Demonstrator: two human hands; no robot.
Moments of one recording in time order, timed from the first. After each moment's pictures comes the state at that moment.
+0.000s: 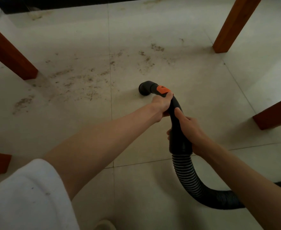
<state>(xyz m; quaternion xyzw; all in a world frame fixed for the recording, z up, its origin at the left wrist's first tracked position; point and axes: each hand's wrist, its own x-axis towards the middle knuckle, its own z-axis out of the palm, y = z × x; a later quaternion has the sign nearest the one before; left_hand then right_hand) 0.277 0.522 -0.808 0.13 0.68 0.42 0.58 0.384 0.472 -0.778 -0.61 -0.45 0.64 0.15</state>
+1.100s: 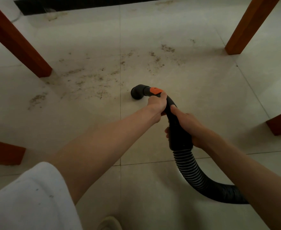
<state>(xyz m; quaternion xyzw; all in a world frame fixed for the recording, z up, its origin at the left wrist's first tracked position) 0.253 0.506 -0.801 0.09 0.73 0.44 0.52 0.362 0.481 -0.776 -0.57 -0.47 0.67 0.08</state>
